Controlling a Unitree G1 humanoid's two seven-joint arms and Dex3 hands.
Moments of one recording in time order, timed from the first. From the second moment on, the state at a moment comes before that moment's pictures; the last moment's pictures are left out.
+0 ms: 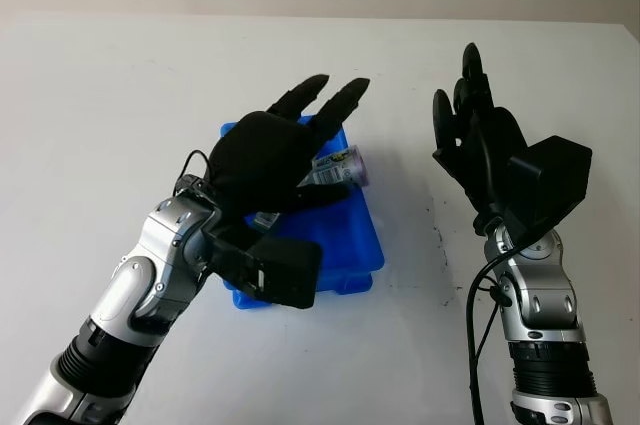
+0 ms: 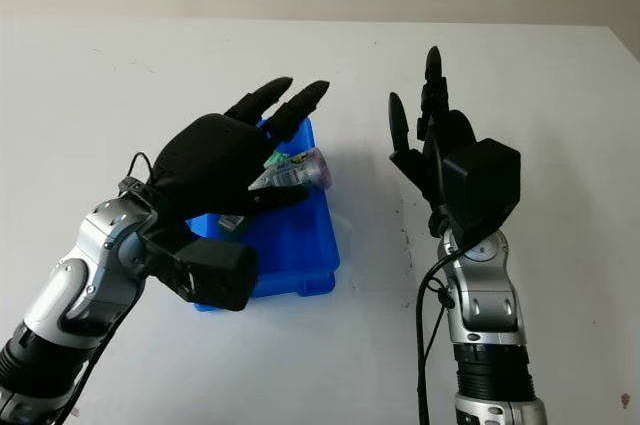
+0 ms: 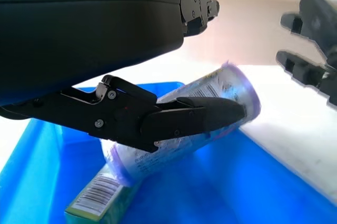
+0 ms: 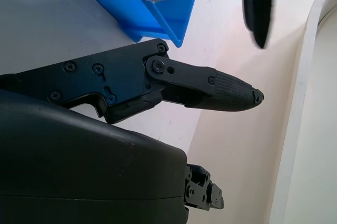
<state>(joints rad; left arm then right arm) -0.46 0.42 -0.26 -0.23 0.76 0.02 -0.35 -0.35 -0.20 -0.10 -0.01 0.01 0.17 0.08</state>
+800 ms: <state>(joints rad) -0.52 0.23 0.30 -0.05 -0.14 0.10 -0.06 -0.35 -0.19 -0.09 -0.01 0.01 0.17 0.09</state>
